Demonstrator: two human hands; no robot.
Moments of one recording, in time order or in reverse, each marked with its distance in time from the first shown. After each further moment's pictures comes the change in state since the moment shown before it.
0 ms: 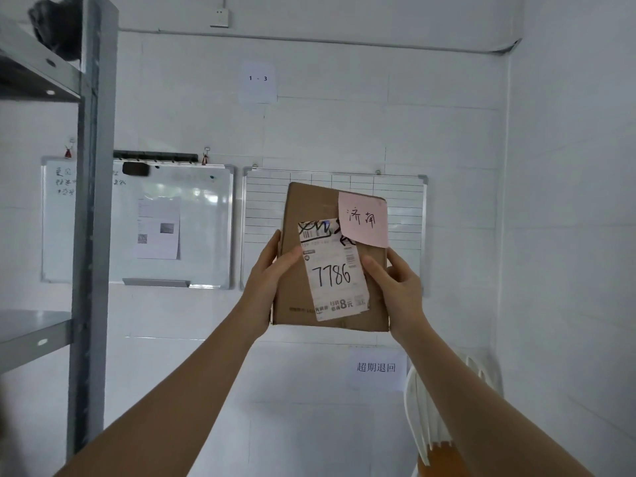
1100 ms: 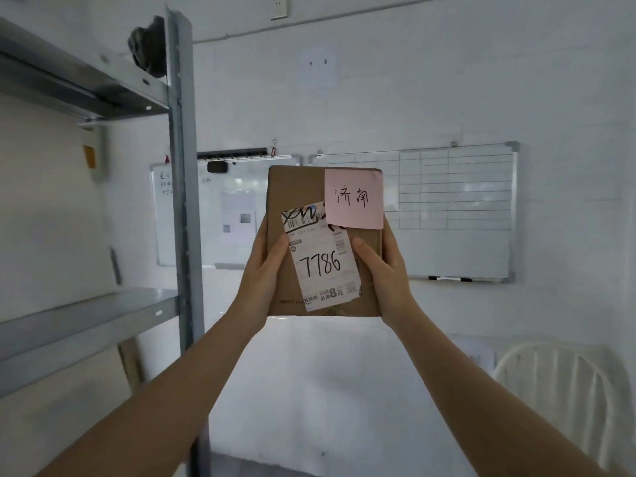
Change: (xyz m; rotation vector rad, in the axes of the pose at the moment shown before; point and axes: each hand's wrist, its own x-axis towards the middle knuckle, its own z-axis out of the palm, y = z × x) left_hand -0.036 0.024 -0.068 0.295 0.264 0.150; right_hand -0.009 0.023 0.096 0.300 -0.355 -0.055
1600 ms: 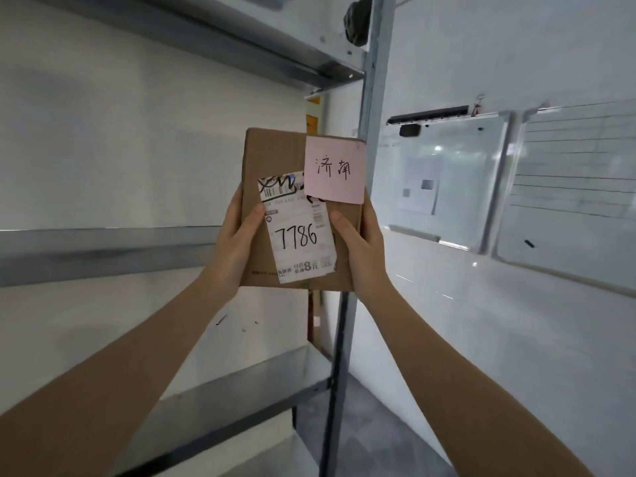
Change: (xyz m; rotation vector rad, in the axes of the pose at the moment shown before) left_hand -0.146 0.078 -0.109 0.388 0.700 0.078; right_hand -0.066 0.020 0.168 0.393 -0.506 0.150
